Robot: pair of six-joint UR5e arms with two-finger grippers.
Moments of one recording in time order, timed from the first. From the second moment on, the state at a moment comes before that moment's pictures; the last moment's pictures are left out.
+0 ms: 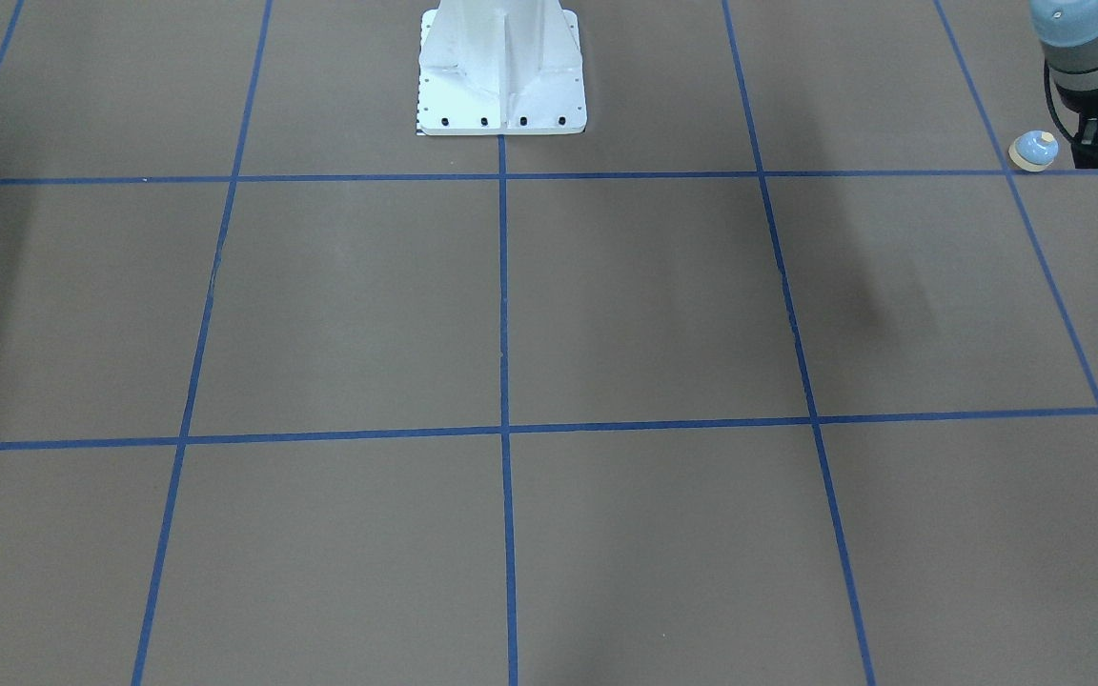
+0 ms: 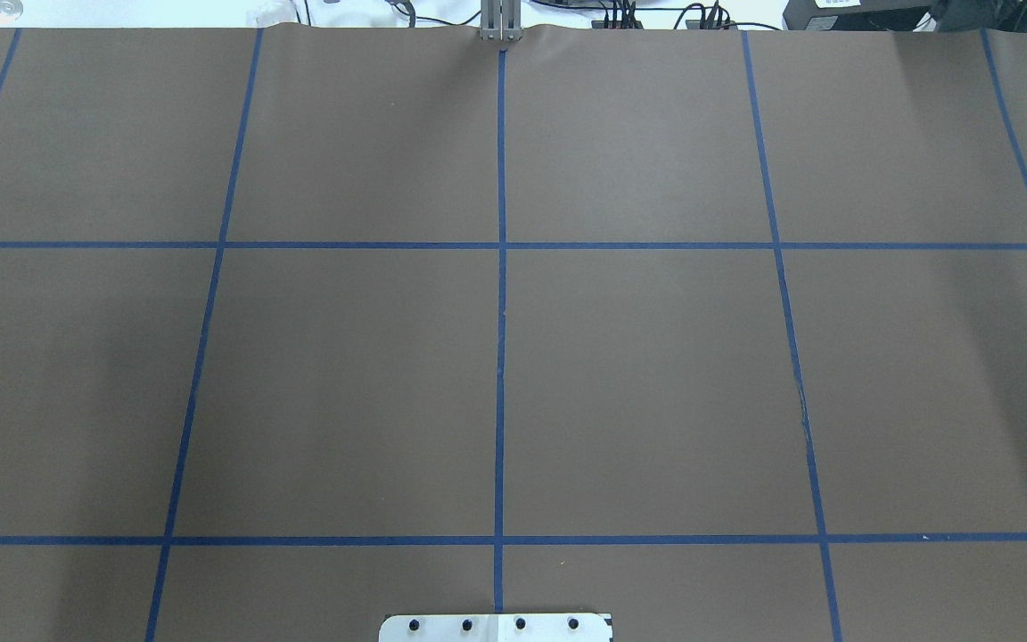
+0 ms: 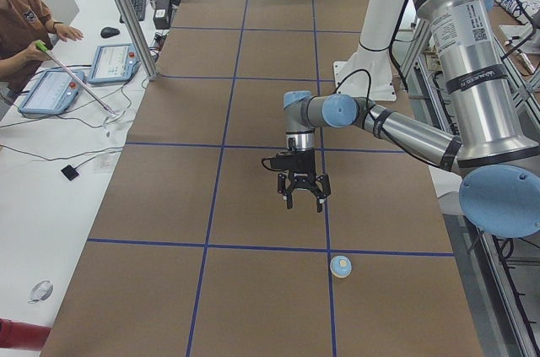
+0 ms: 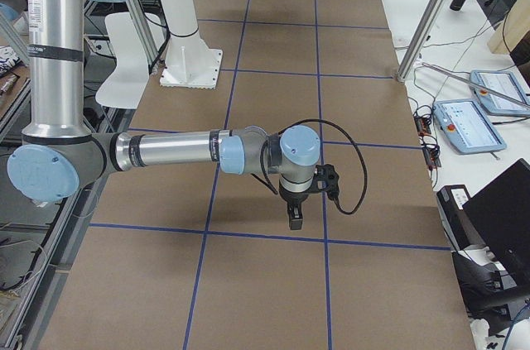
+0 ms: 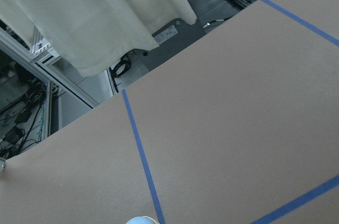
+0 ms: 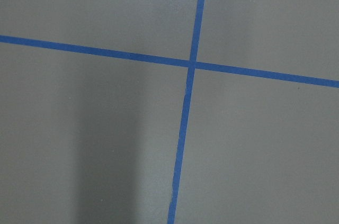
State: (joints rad) left arm -0.77 -1.22 -2.21 -1.15 -1.61 -1.91; right arm 1.56 -1.64 1.75 -1.64 2.34 -0.08
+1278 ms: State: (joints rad) left arm -0.39 -1.22 -1.88 -1.27 -1.62 -2.74; right arm 1.56 -1.64 1.77 -1.64 2.40 -0.08
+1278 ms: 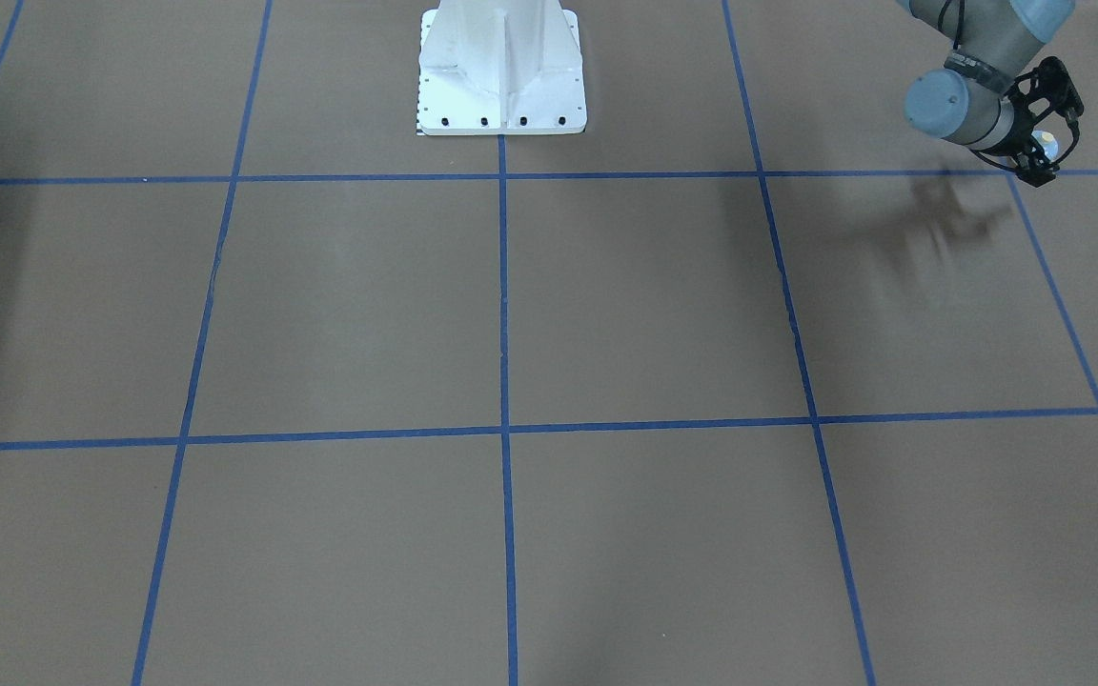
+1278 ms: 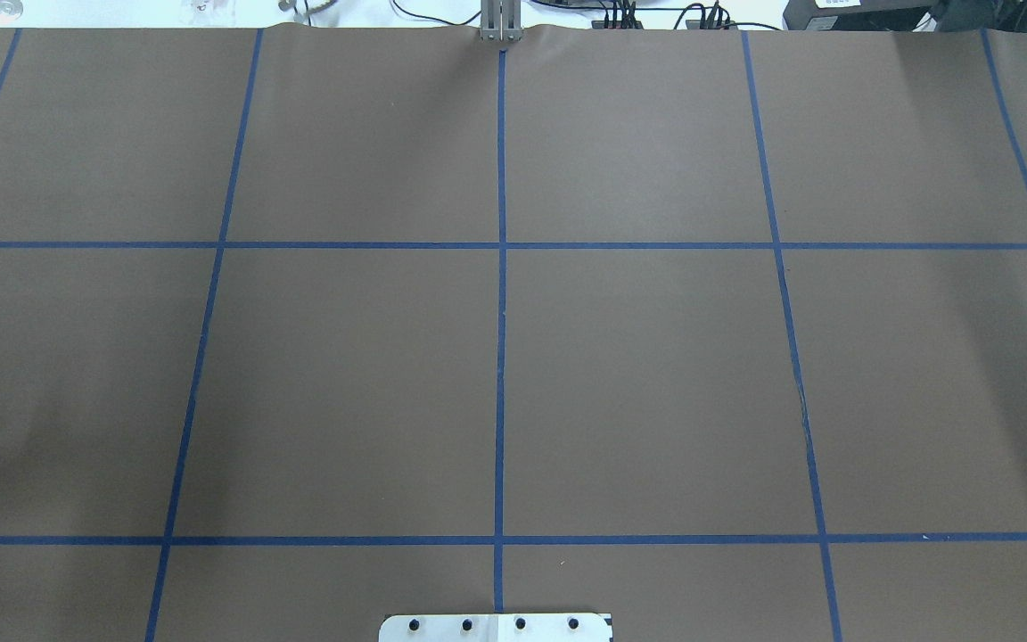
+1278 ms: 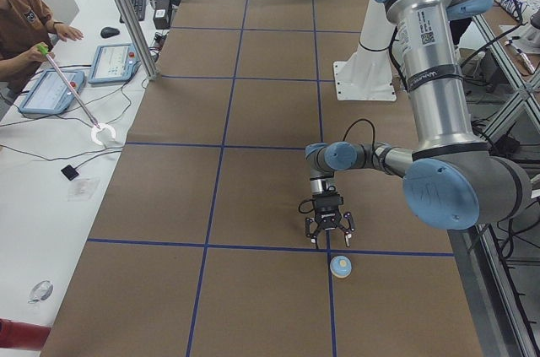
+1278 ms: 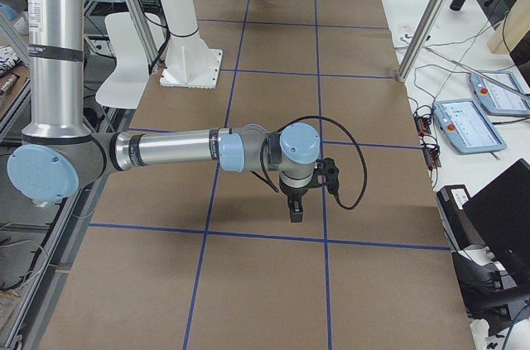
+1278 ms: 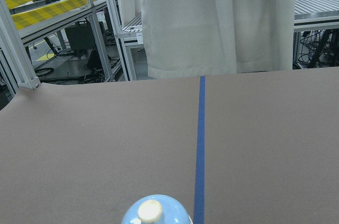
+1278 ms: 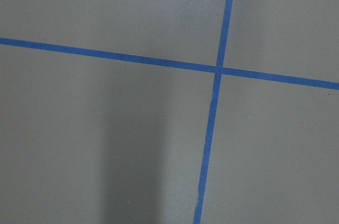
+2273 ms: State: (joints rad) left arm -0.32 -1.24 -1.77 -1.31 -1.63 -2.84; right arm 1.56 -1.65 1.78 -1.64 2.42 -0.08
